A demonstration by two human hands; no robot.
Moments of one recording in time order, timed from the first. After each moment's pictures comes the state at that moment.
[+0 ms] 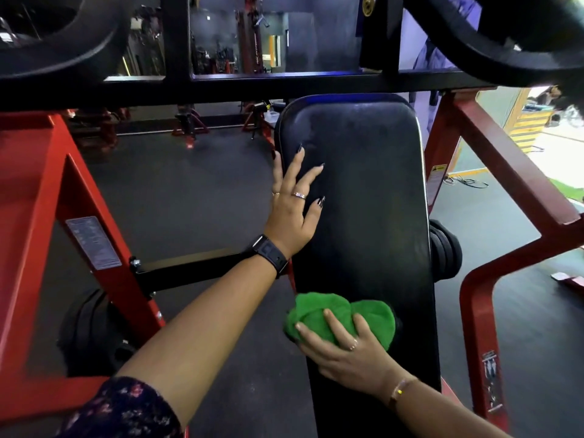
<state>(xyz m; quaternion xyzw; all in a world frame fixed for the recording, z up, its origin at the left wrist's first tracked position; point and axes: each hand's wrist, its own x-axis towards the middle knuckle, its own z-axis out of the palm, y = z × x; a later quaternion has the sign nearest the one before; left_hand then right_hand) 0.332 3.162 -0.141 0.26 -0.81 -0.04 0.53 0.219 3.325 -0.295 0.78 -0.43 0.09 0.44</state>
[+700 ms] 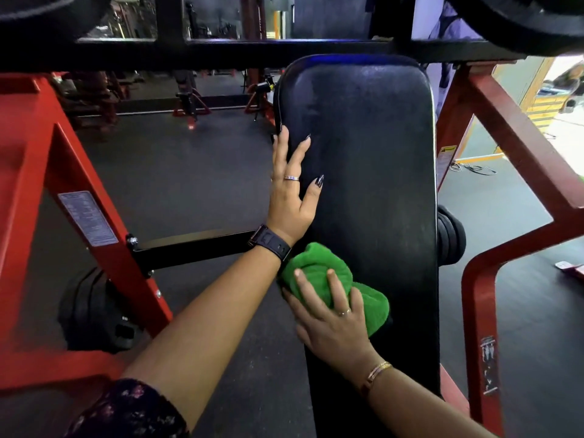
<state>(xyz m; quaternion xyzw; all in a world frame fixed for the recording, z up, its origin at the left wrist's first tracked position) 0.325 3.172 -0.158 0.24 -0.75 -0.12 0.60 0.257 3.313 -0.296 0.71 -0.54 0.21 0.41</state>
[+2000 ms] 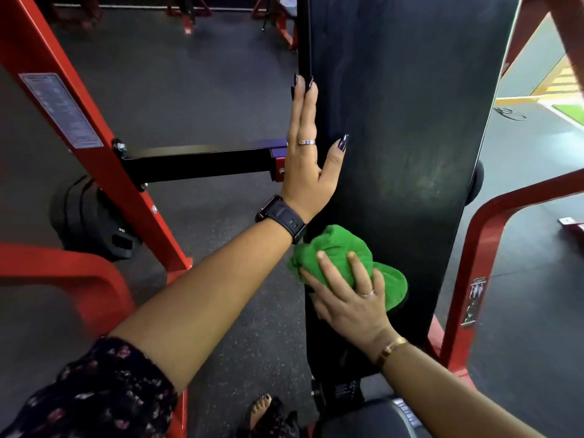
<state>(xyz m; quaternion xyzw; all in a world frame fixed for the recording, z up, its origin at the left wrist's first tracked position) 0.324 3.220 -0.241 0.27 -0.72 -0.21 0.61 0.236 3.372 -0.380 0.72 -0.53 0.20 0.40</state>
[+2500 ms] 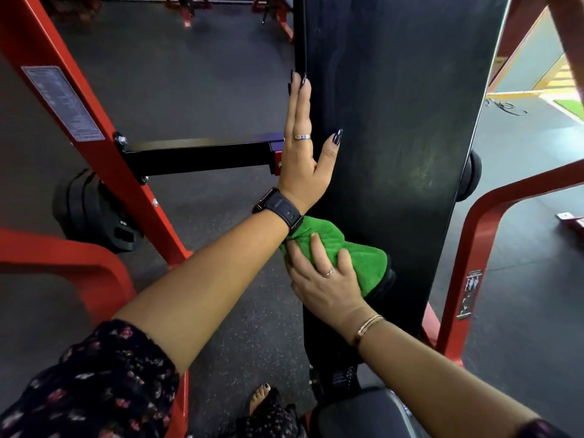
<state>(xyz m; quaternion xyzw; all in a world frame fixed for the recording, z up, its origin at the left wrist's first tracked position) 0.325 3.224 -0.244 0.28 -0.71 -0.20 0.61 0.264 3.358 -0.366 0.77 -0.49 0.13 0.40</state>
